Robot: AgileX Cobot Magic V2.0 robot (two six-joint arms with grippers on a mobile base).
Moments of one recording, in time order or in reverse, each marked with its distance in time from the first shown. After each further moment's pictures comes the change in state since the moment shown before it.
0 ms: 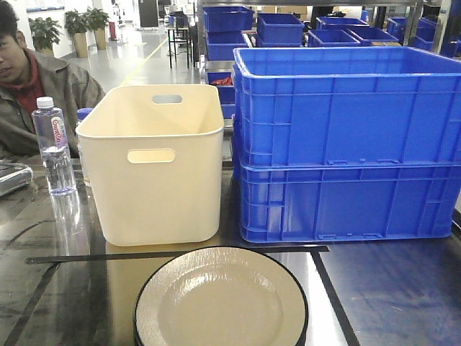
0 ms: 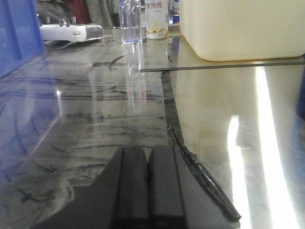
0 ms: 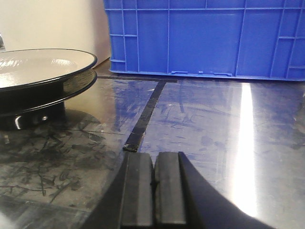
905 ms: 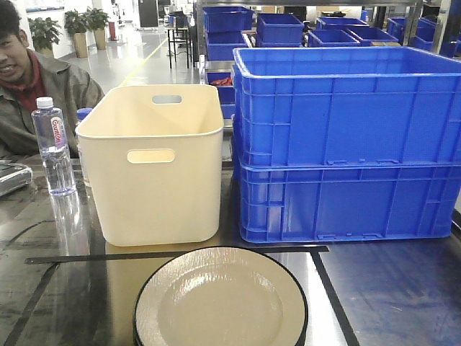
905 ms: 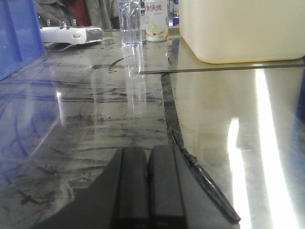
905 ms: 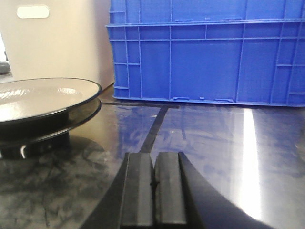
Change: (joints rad) left arm 0.000 0.000 0.000 0.000 -0.007 0.000; right arm 0.000 0.014 0.000 0.004 -0.091 0.000
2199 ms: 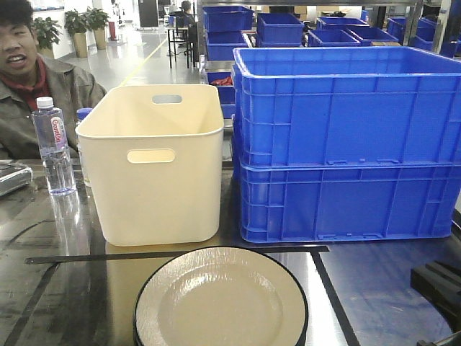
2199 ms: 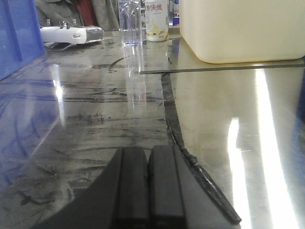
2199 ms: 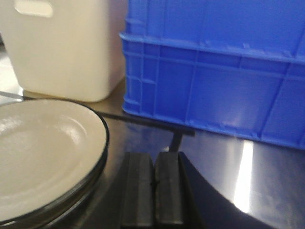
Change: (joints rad) left arm 0.000 0.000 0.000 -0.001 0.000 0.000; right arm 0.000 0.768 -0.633 0.300 0.103 -0.367
